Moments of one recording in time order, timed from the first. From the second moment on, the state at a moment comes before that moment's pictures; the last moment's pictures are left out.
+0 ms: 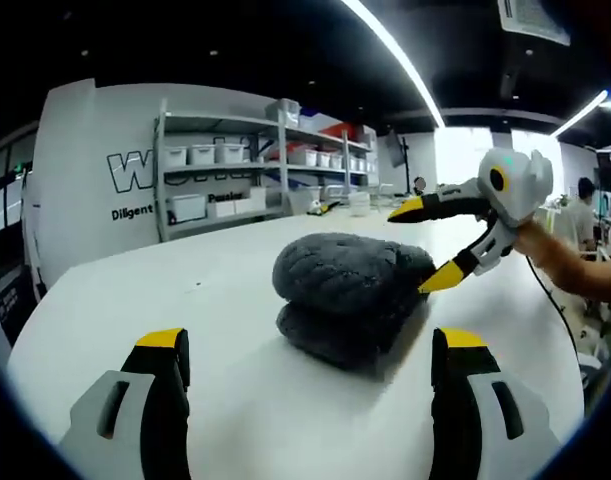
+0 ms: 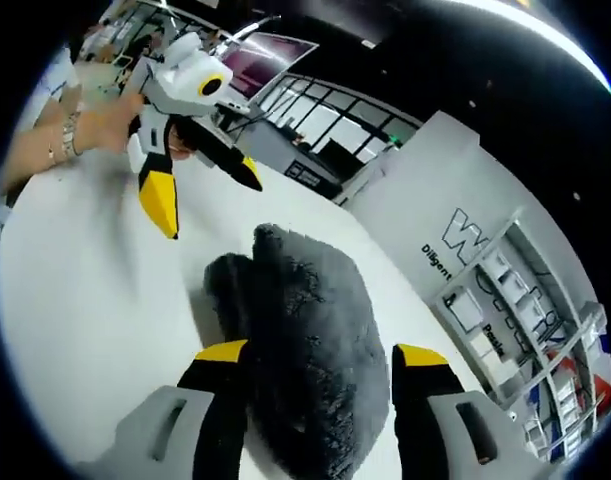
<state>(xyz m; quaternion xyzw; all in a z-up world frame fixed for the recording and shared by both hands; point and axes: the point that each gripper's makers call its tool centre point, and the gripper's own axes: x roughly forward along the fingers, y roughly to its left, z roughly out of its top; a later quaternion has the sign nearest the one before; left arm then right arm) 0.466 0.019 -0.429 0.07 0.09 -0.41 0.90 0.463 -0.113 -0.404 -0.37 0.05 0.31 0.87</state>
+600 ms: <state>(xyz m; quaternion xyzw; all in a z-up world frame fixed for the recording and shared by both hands) 0.461 0.019 -0.426 0.08 0.08 -0.42 0.90 0.422 -0.126 -0.414 -0.29 0.06 0.34 0.89</state>
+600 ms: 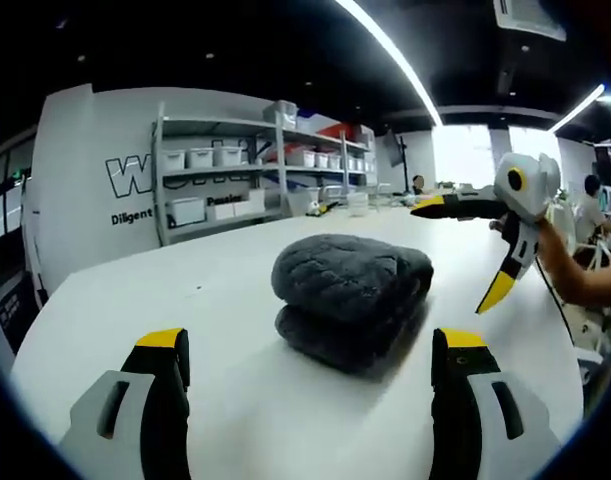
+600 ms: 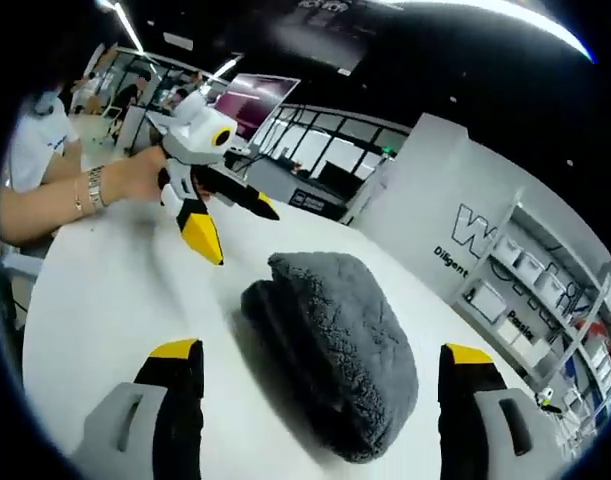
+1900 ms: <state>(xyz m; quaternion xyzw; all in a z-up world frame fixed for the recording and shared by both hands) 0.443 0.013 -0.429 0.11 0.09 -0.43 0.89 0.413 -0.085 -0.380 -0.35 0.03 0.37 0.86</state>
